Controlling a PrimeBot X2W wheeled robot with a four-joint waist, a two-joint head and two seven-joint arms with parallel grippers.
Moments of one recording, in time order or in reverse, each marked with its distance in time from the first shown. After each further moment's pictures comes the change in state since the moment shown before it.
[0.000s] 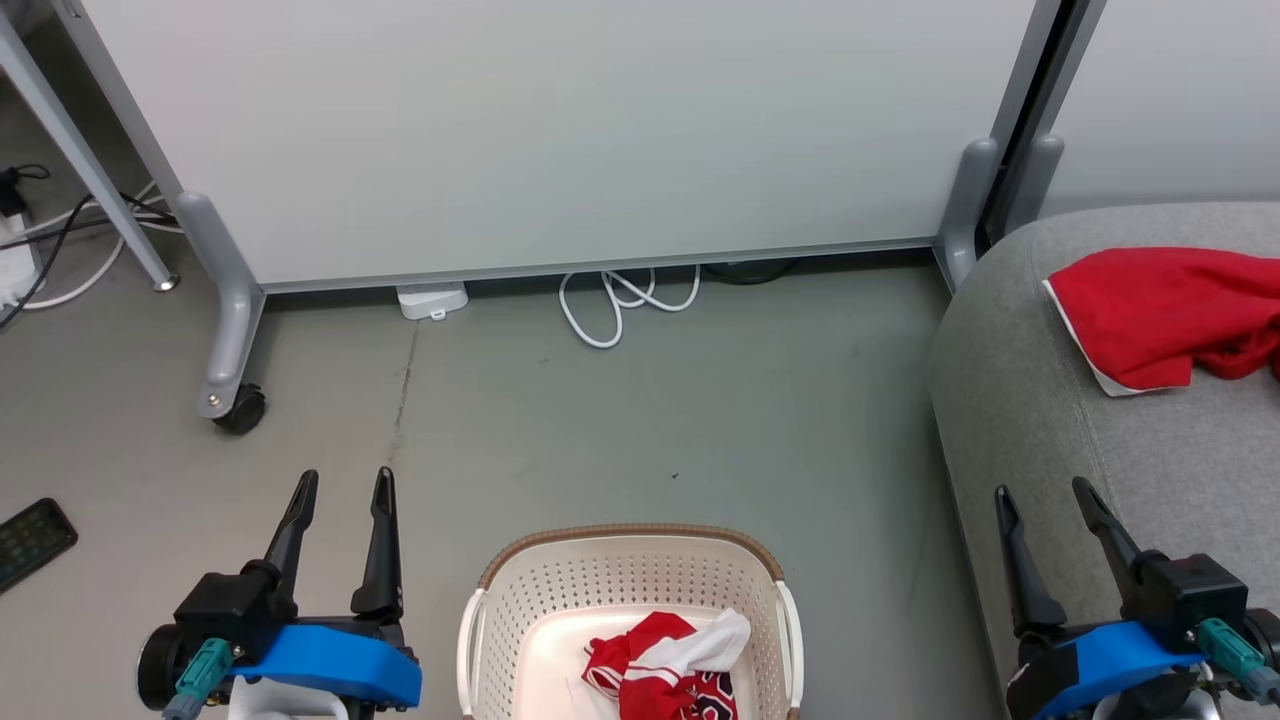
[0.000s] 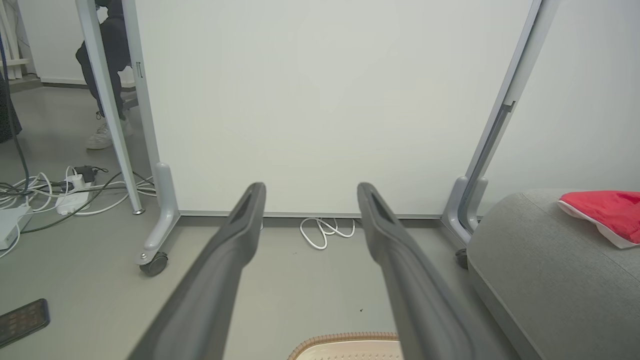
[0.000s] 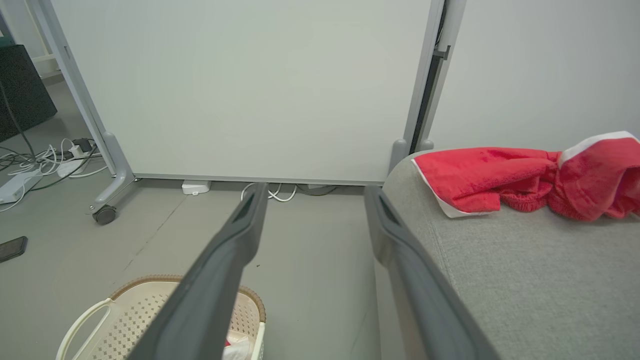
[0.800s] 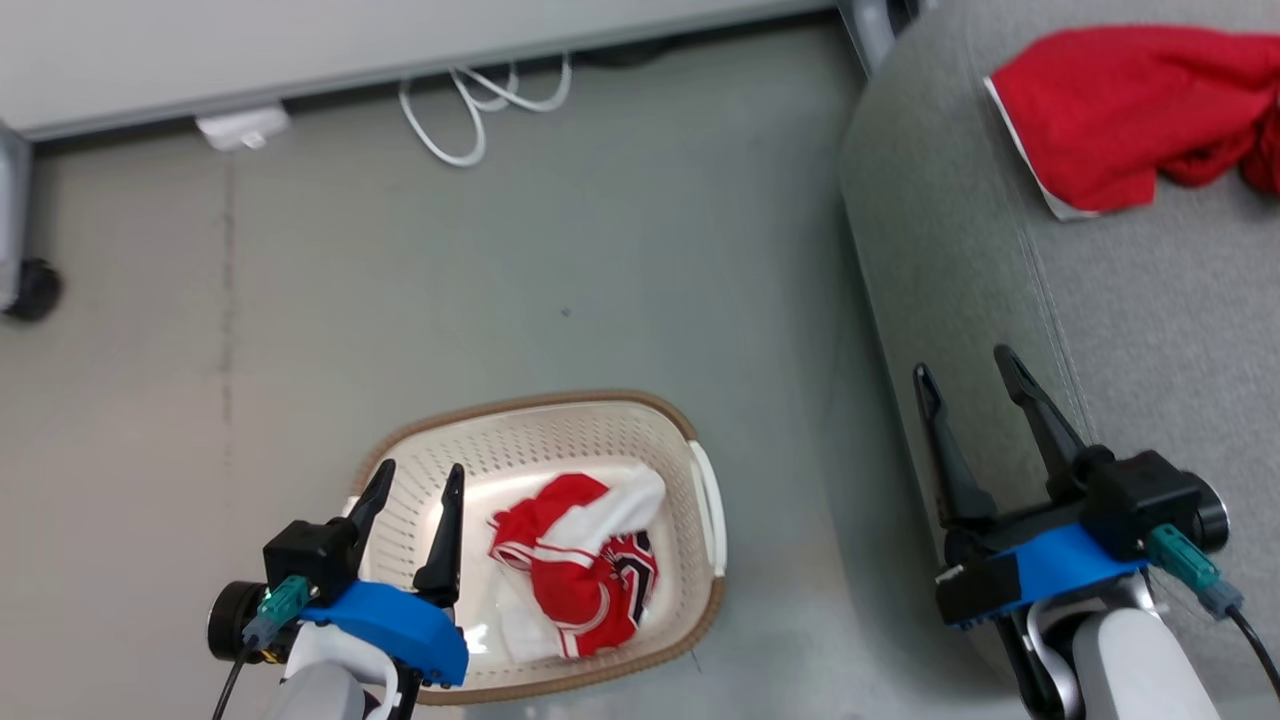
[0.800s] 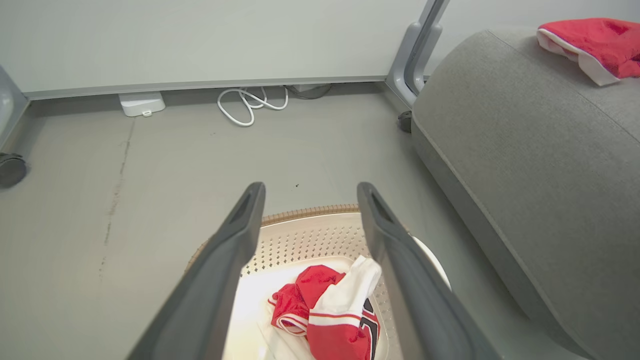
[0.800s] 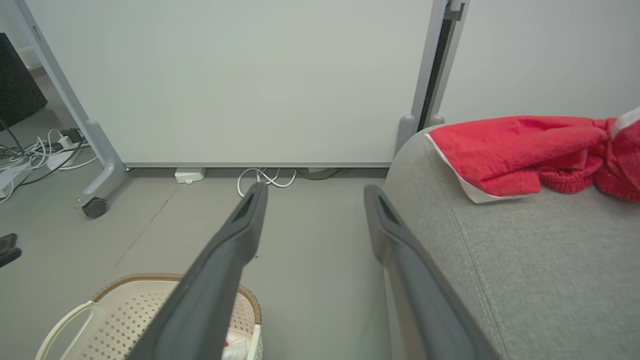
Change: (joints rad) left arm -0.156 0.025 -0.165 0.239 -0.056 0.000 0.000; right arm -0.170 0.001 0.136 -0.032 0.031 0.000 -0.033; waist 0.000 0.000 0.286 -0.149
